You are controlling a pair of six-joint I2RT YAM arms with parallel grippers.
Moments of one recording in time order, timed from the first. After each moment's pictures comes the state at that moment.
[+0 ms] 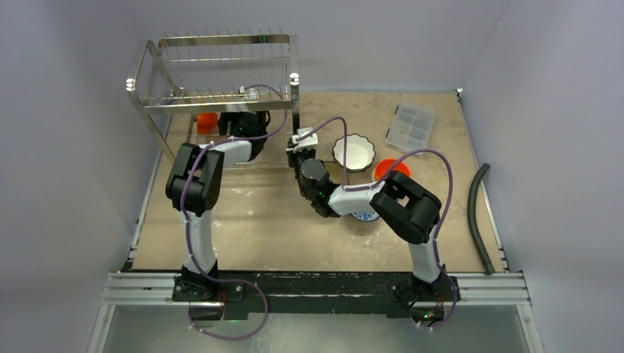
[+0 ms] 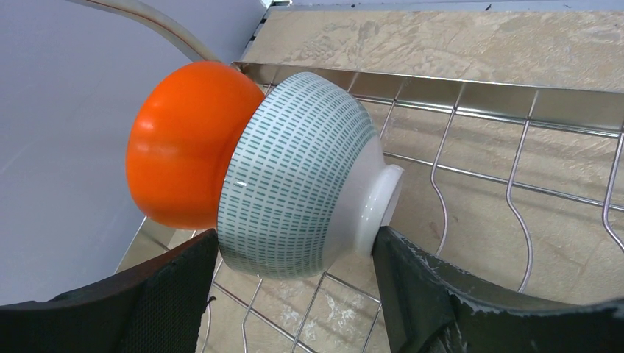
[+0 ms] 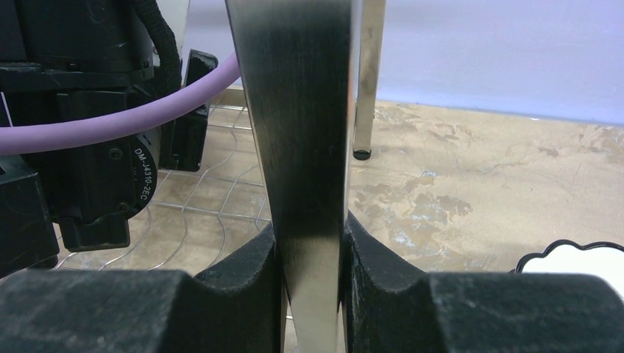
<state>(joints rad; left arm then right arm) -0.29 2.05 1.28 0.38 -0.92 0.13 0.95 1.99 1.09 1.01 0.68 0.00</state>
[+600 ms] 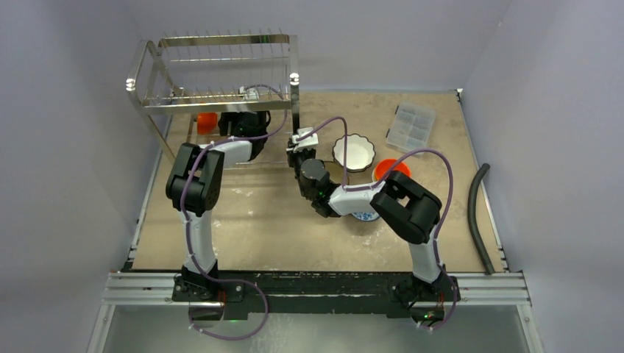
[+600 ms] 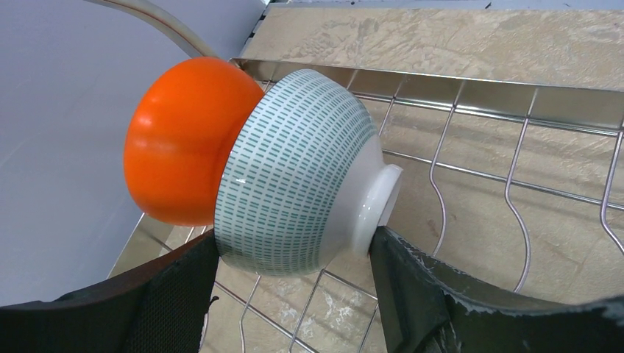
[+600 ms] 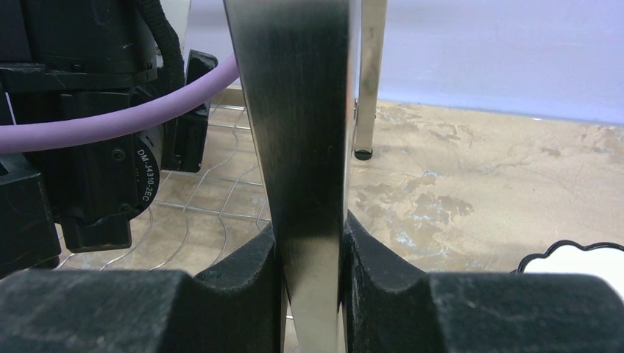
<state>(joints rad) -0.29 2.05 1.28 0.36 -0.92 0.12 0.95 1.99 1.08 1.01 0.67 0.01</state>
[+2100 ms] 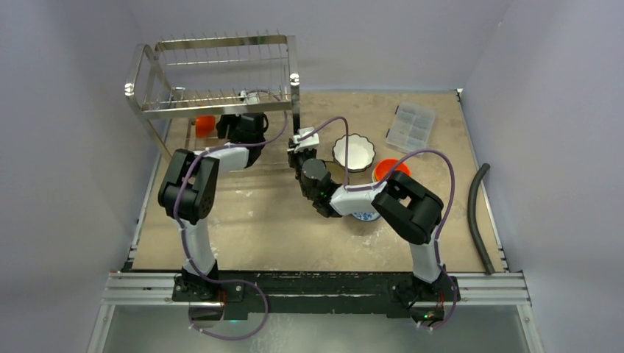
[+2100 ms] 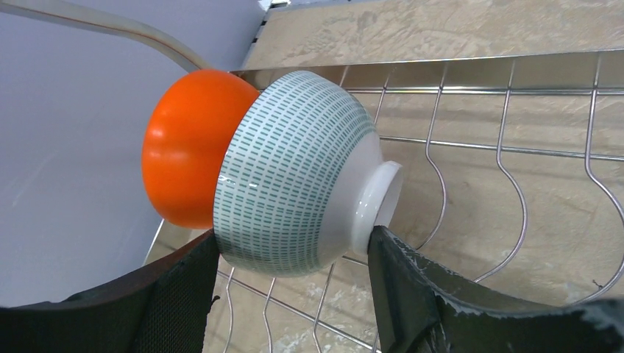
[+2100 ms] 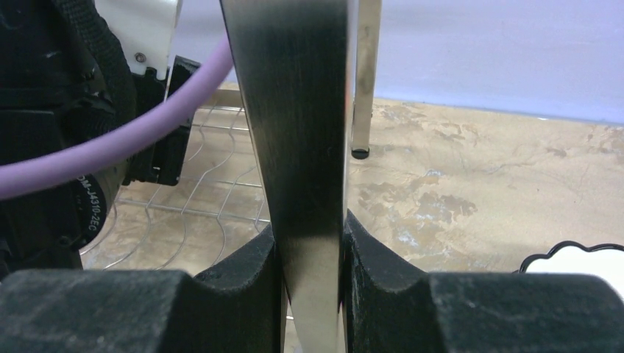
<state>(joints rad) -0.30 1.95 1.17 0.39 -0.86 0.20 0.95 1.98 1.07 1.00 0.65 0.02</state>
